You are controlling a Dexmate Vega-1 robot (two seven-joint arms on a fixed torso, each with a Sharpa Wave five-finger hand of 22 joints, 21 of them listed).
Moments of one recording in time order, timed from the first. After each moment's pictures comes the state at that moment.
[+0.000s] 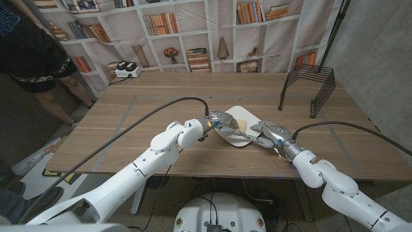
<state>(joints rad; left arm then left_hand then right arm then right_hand) 0.86 0.50 0.66 -1.85 0.90 0.04 -0.36 0.59 0.10 -0.14 0.11 0.24 0.66 -0.01 0.23 0.18 0.61 -0.07 0.21 0.19 0.49 -0.05 0.20 0.18 0.24 -0.04 0.24 0.19 -1.34 -0.77 -0.31 -1.89 -0.81 -0.11 -0.09 0.22 0.05 0.01 0.02 0.25 0.42 -0.08 0.20 0.19 0.40 -0.09 0.22 0.18 0.20 -0.04 0.18 0.18 0.13 -0.04 0.19 0.18</state>
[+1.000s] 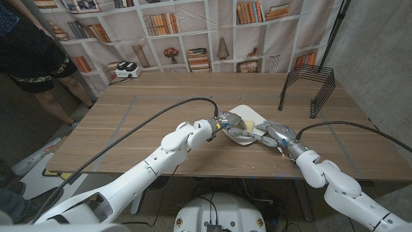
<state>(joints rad) 0.78 0.44 0.74 -1.73 0.97 0.00 -0.35 0.60 0.12 -0.14 0.11 0.24 0.69 -0.01 0.23 0.18 0.64 -0.07 0.21 0.19 0.53 -0.05 0.21 0.18 0.26 -0.04 0.24 0.19 -1.36 -0.77 -0.30 -1.91 -0.81 -0.13 -0.09 0.23 0.07 0.01 0.02 0.26 0.43 -0.08 0.20 0.19 0.40 -0.09 0.22 0.18 0.20 -0.04 0.18 0.18 0.13 -0.04 0.19 0.18</state>
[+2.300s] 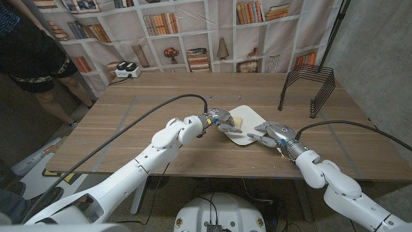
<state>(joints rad) 0.82 0.48 0.67 -1.79 0.96 0.06 -0.40 0.61 0.12 -0.14 0.10 0.24 0.71 0.00 0.23 0.19 0.66 -0.07 0.21 0.19 0.54 -0.05 0.20 0.18 0.27 -0.04 0.24 0.19 -1.36 -0.78 -0.32 -1.93 -0.84 -0.15 -0.05 0.22 0.07 0.01 0.02 0.26 0.49 -0.10 0.21 0.19 0.45 -0.11 0.23 0.18 0.23 -0.04 0.19 0.18 0.13 -0.04 0.19 0.18</state>
